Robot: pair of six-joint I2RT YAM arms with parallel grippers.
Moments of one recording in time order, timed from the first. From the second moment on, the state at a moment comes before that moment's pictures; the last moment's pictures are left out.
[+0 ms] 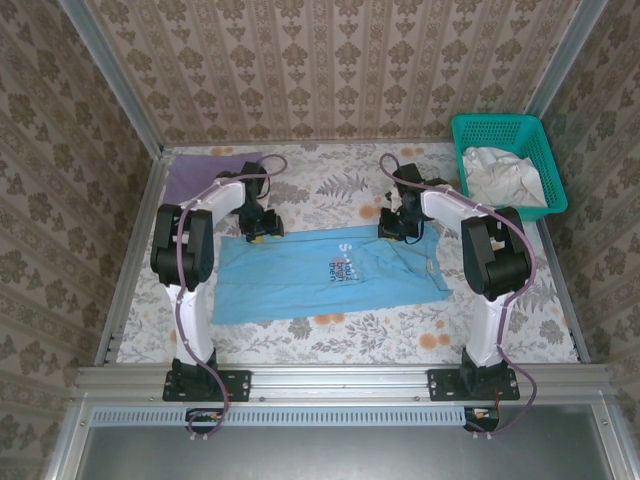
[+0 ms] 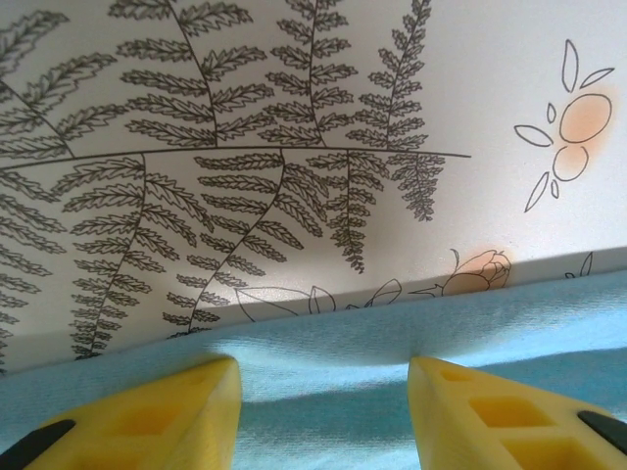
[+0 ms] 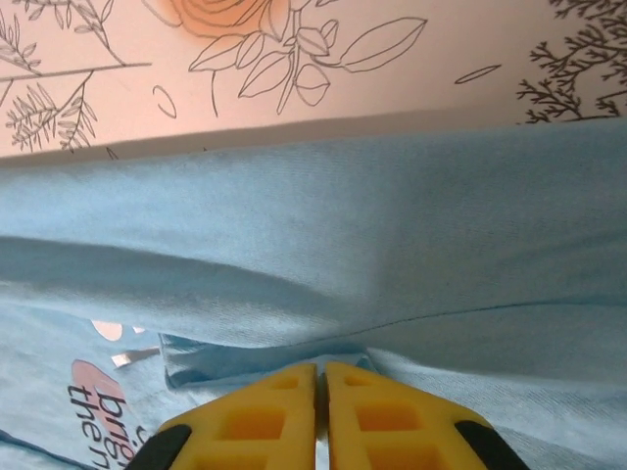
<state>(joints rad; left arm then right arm) -0.29 2.08 1.53 -0.92 0.22 -0.31 0.25 1.97 1.39 -0.73 -0.31 0.36</state>
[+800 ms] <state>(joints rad) -0.29 2.10 1.56 -0.94 0.21 -0.31 0.38 1.88 1.23 -0.82 -0.44 0.66</state>
